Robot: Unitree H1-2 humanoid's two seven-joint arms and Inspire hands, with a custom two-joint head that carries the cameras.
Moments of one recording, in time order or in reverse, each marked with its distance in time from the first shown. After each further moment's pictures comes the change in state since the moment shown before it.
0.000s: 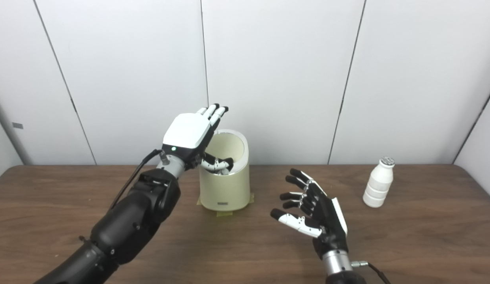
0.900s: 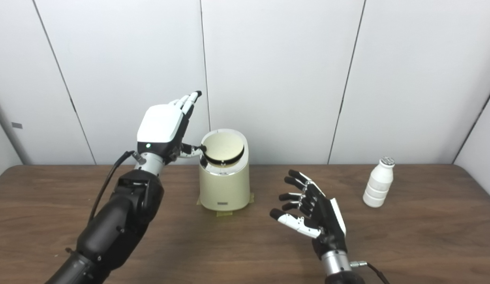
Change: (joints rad) left arm 0.064 -0.005 0.158 -0.070 -0.010 -0.034 0.148; right arm -0.001 -0.002 0.009 0.009 -0.018 -0.006 0.000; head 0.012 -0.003
